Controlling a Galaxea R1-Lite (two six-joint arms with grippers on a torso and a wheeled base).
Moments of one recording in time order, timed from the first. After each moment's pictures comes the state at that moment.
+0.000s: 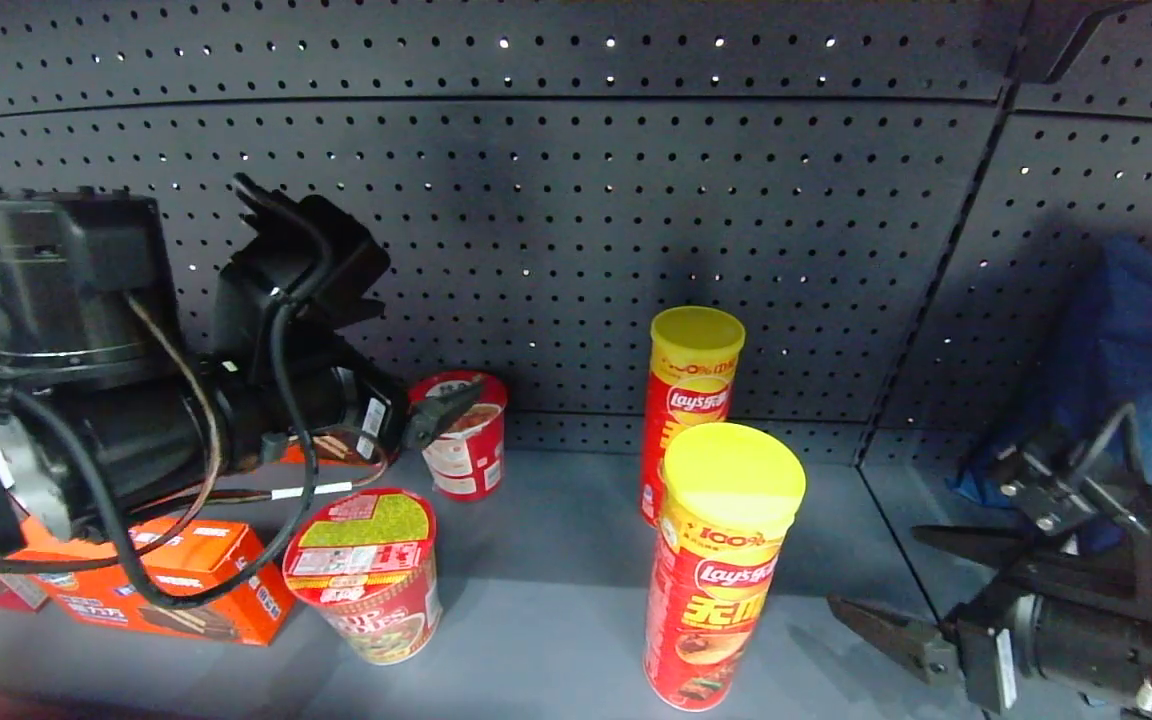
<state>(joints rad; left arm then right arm) -0.43 1.50 -0.85 -0.44 0.00 0.38 0.64 1.25 -0.48 -0.35 -0.10 0.00</state>
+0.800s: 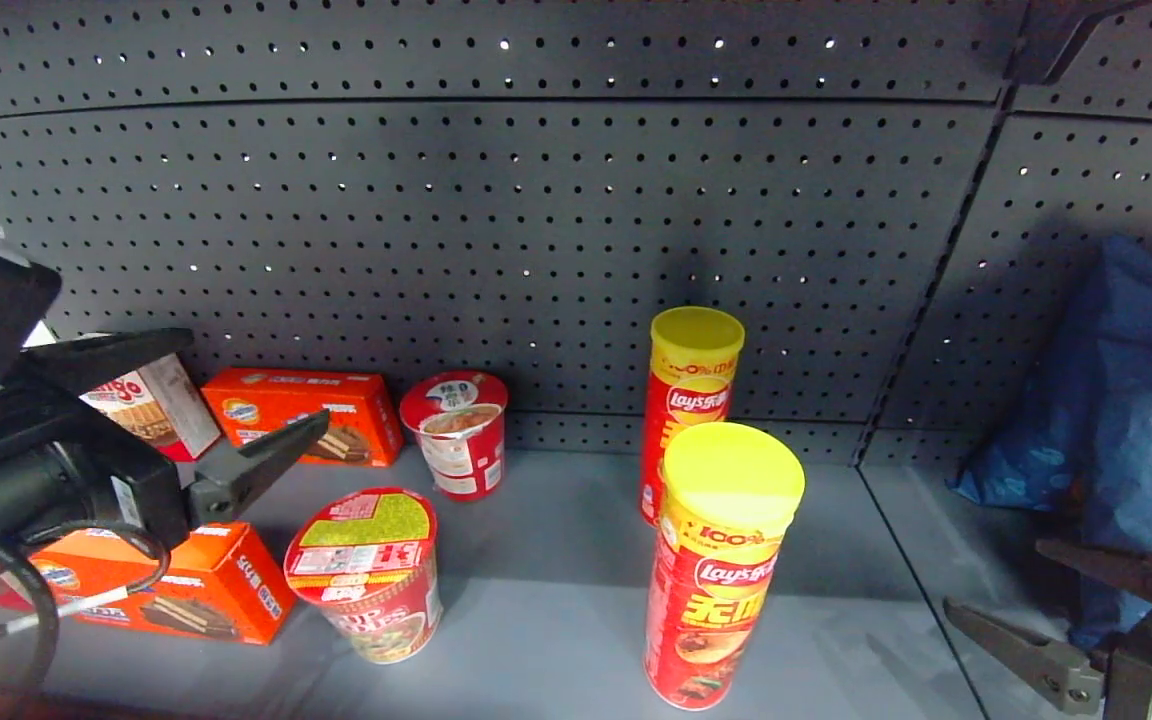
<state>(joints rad) -0.32 1.13 -0.61 -0.44 -0.02 0.27 0.52 1.02 -0.37 -0.34 -0.10 0.00</state>
